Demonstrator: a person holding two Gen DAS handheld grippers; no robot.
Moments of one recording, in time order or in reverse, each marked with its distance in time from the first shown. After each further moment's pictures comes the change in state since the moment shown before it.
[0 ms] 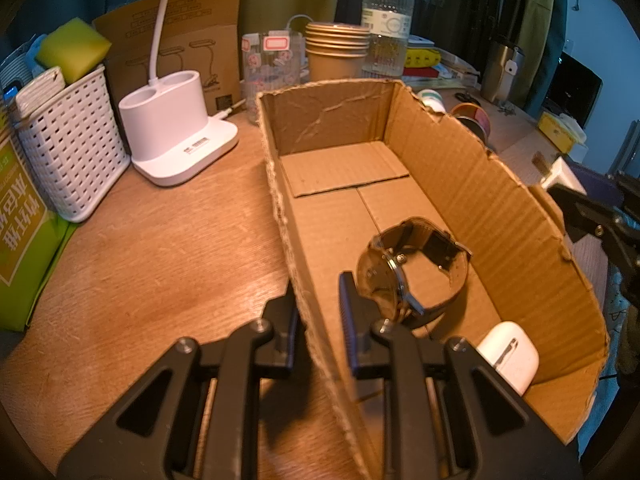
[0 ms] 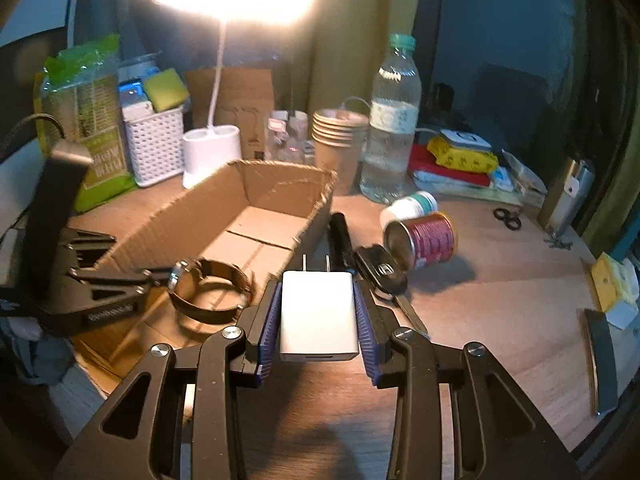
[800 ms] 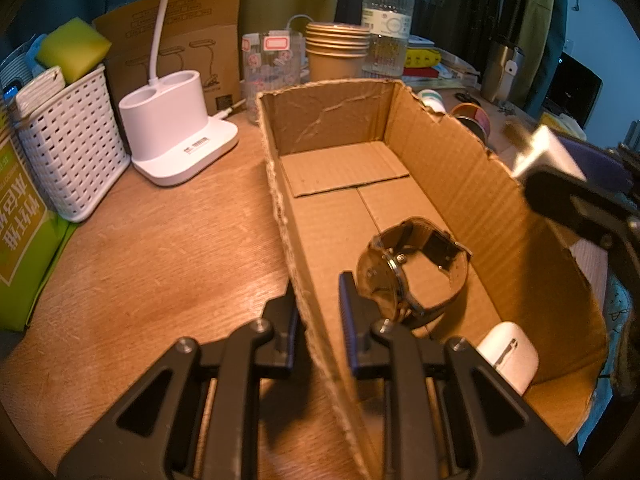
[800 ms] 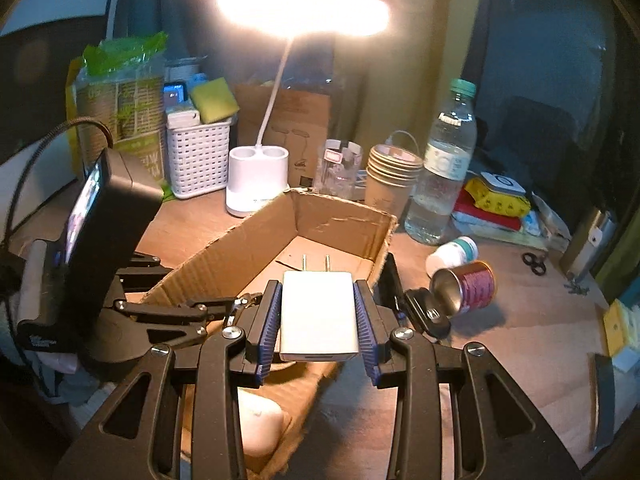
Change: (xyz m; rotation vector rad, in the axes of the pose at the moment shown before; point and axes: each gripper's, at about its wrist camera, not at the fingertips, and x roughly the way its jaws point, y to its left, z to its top) left arm 0.000 0.000 0.000 0.000 0.000 0.000; right arm 0.010 0.045 0.022 -0.115 -0.041 0.047
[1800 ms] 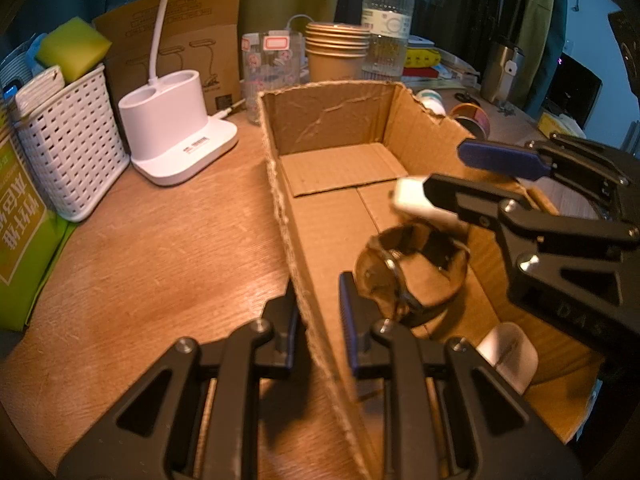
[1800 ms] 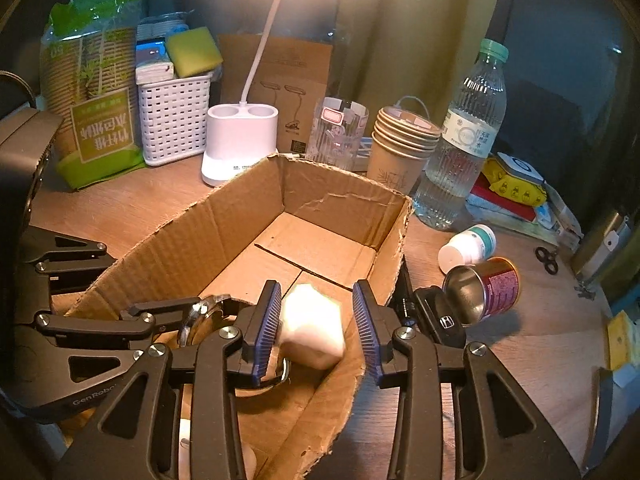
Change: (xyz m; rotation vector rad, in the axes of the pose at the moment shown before) left arm 0.000 0.001 0.000 0.000 0.000 0.000; right arm 0.052 -0.005 0.004 -0.023 0.115 -0.030
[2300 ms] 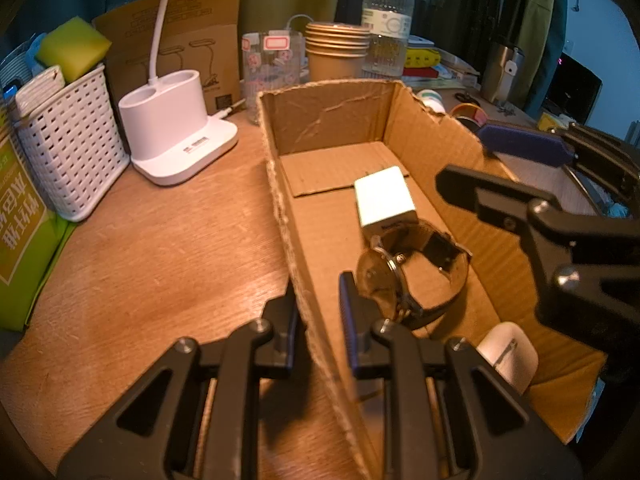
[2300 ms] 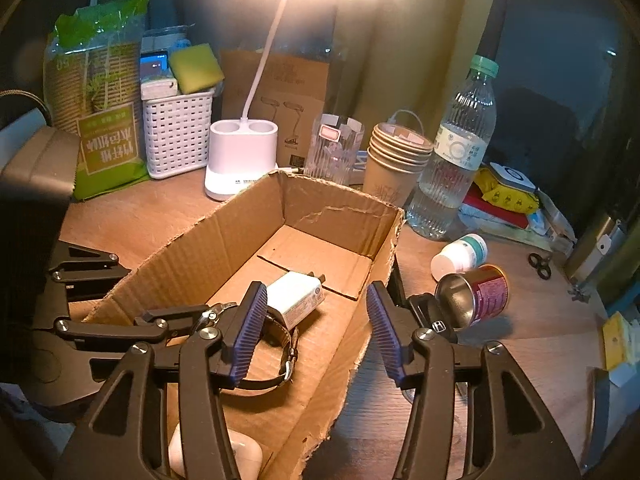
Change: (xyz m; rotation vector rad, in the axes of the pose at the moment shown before) left arm 0.000 -0.001 0.000 -0.001 0.001 -0.001; right arm -0.017 -0.001 0.000 0.010 -0.049 -0.003
